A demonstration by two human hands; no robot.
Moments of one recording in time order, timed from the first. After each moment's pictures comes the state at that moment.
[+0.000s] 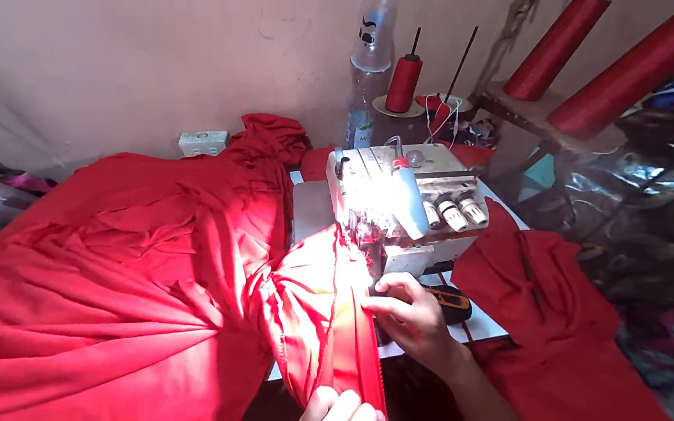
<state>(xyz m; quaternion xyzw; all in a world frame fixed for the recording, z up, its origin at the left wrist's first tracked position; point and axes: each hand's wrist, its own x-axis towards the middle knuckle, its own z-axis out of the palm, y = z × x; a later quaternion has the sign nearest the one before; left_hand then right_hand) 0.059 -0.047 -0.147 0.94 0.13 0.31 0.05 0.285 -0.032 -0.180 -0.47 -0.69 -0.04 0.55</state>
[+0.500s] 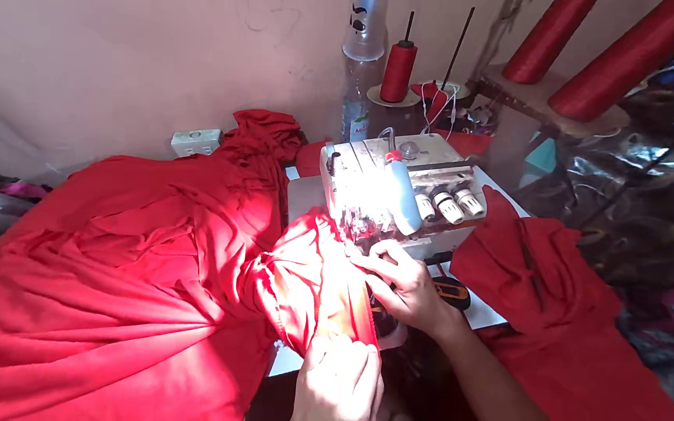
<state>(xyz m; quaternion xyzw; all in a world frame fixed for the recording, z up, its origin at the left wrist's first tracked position) 0.092 -0.021 -0.135 0.91 0.20 0.36 -0.01 0.298 -0.007 -0.166 -0.52 -0.69 -0.03 0.51</state>
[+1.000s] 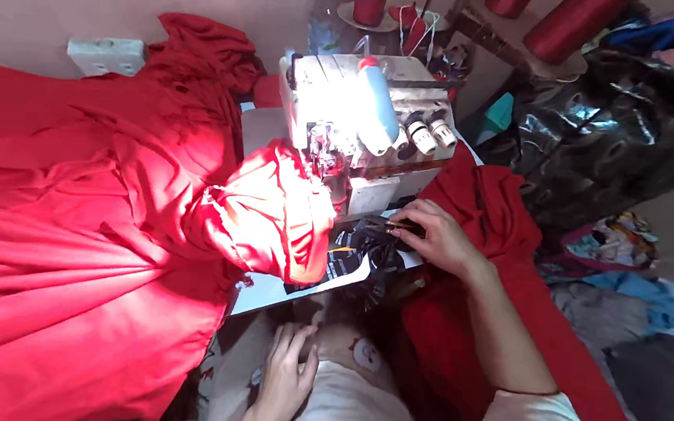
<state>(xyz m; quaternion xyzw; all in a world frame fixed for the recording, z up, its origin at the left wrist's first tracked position) 0.029 -0.078 -0.286 0.86 0.35 0.27 0.26 0.375 -0.084 -0.171 -0.71 -0.64 0.08 0.28</state>
